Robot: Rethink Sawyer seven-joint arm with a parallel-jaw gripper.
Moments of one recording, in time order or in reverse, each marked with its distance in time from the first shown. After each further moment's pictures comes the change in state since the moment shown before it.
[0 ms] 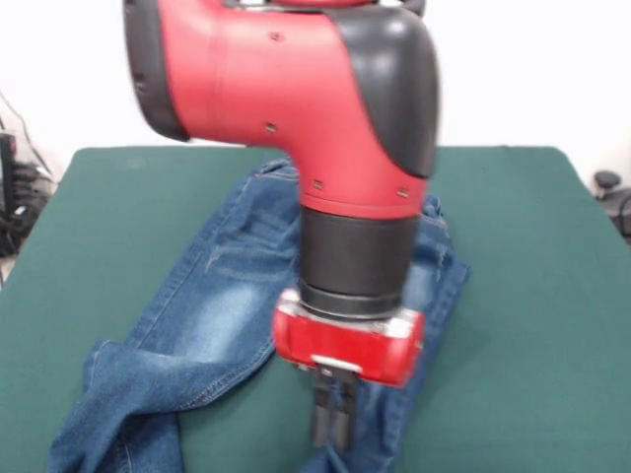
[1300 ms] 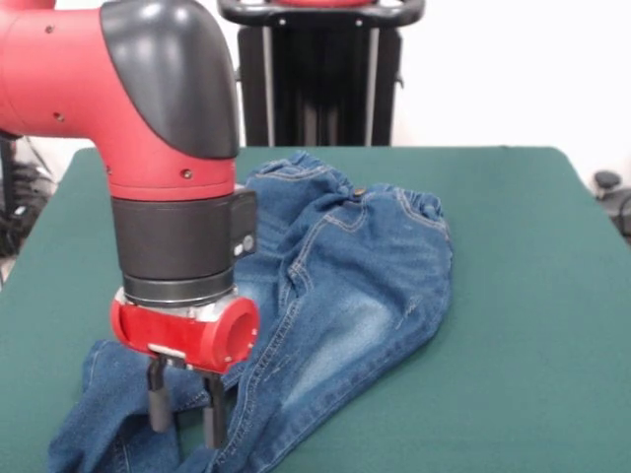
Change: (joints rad) arm -0.287 -0.044 0.240 0.077 -0.151 -0.001 0.000
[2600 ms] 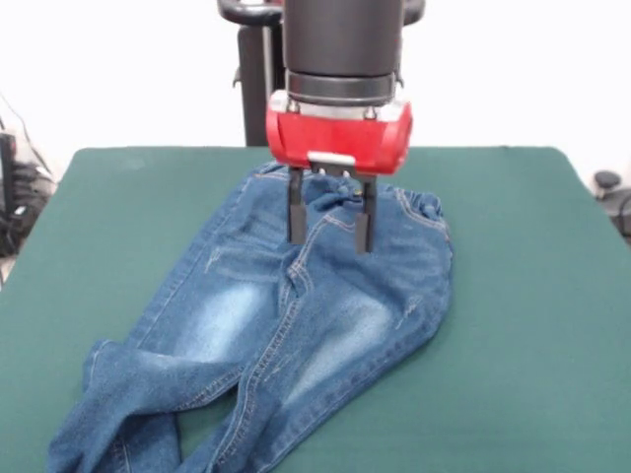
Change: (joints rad) arm 0.164 -0.355 -0.095 0.346 -0.003 0.139 0.000
